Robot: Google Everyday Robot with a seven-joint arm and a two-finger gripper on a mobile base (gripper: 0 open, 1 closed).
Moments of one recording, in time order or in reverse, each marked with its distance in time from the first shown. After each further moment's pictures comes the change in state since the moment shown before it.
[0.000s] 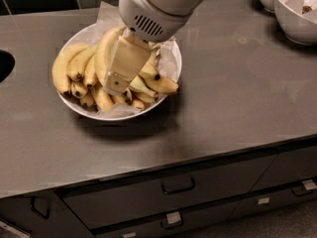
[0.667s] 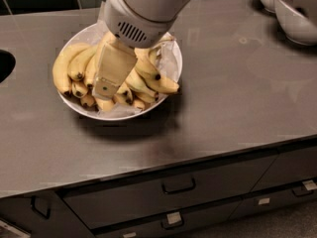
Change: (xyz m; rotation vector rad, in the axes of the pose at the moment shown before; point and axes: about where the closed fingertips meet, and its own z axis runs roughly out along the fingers) arm -0.006 0.009 0.013 -0.008 0.034 0.019
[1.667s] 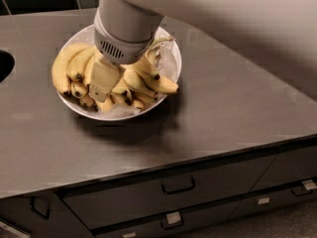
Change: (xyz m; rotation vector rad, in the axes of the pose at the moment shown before) arm 0.012 0.006 0.055 -0.008 0.141 0.176
